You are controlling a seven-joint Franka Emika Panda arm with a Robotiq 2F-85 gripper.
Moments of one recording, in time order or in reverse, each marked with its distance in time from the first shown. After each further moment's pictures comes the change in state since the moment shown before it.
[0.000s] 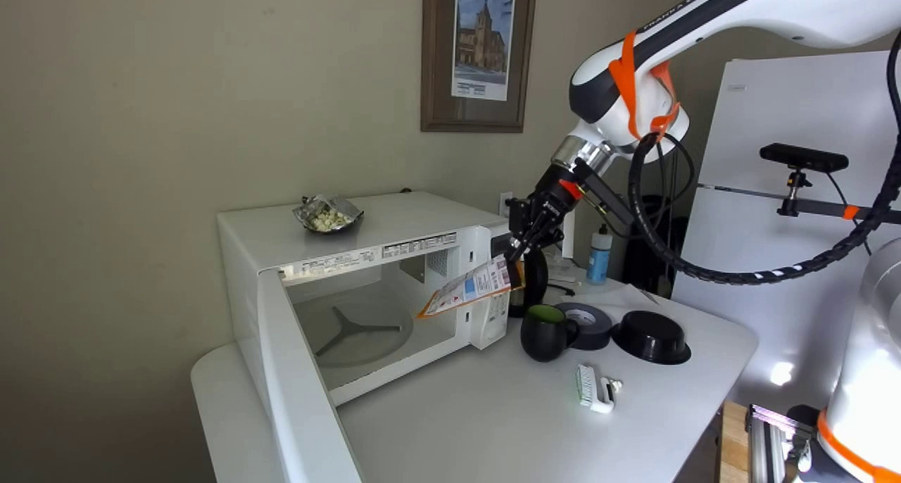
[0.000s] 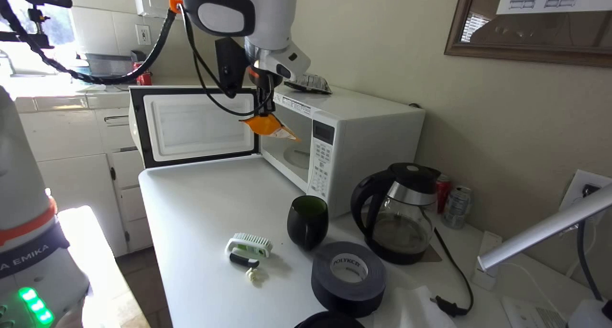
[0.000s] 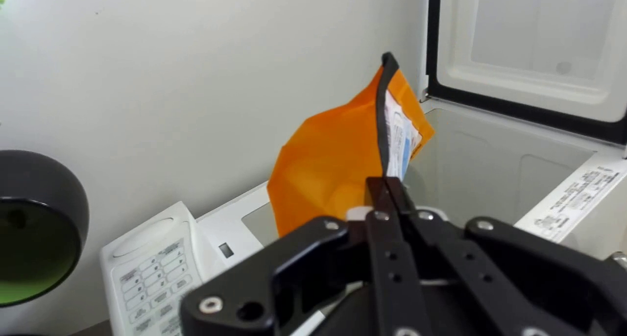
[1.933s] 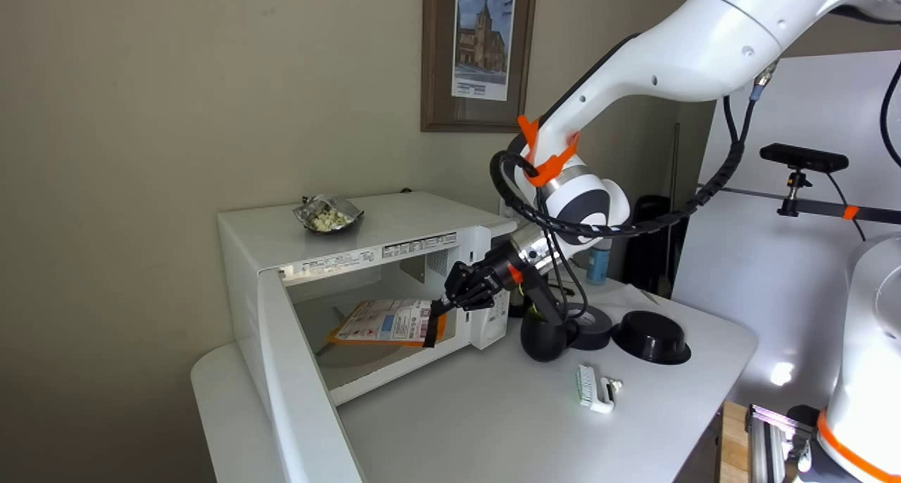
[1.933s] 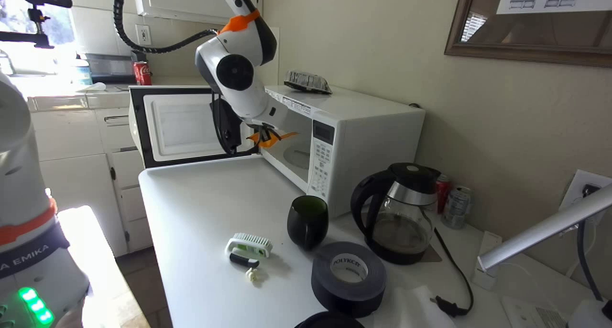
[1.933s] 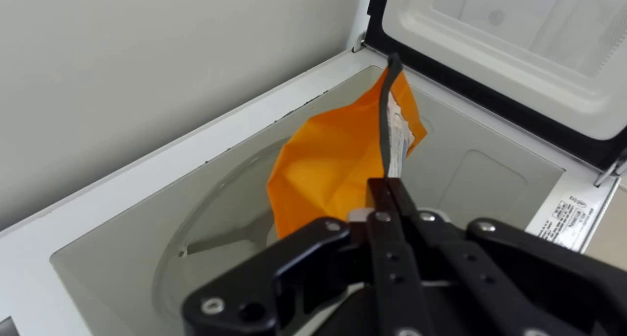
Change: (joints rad) arm 0.185 0.376 0.089 0.089 1.249 0.238 -1.154
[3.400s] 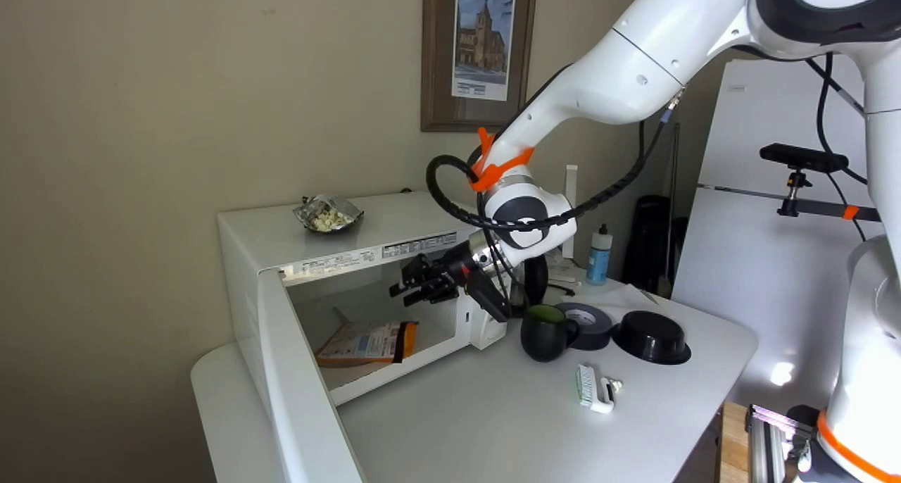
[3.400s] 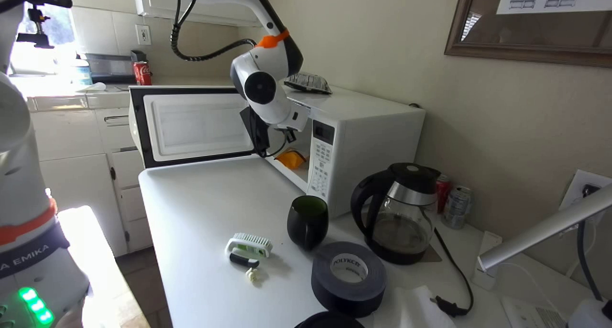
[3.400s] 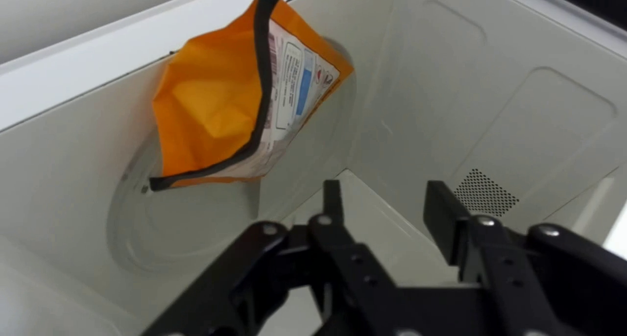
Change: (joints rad) arm -0.005 0.260 -0.010 0.292 0.193 0.015 -0.187
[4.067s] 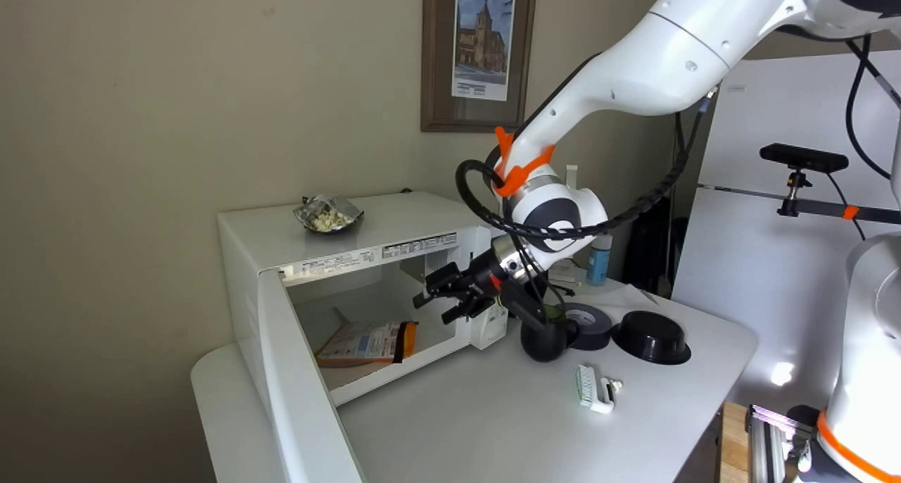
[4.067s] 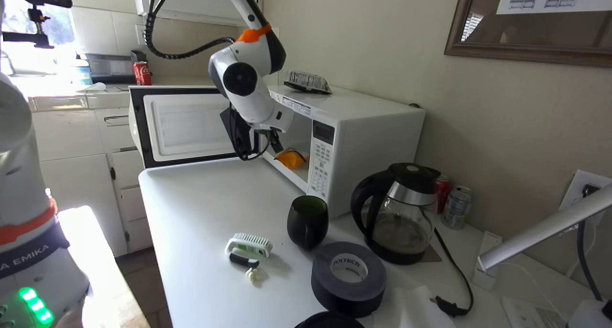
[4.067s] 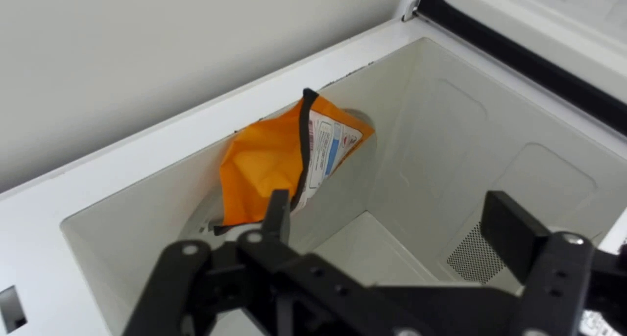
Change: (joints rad) arm 0.013 -0.138 0.021 -0.181 -0.076 0.075 0.035
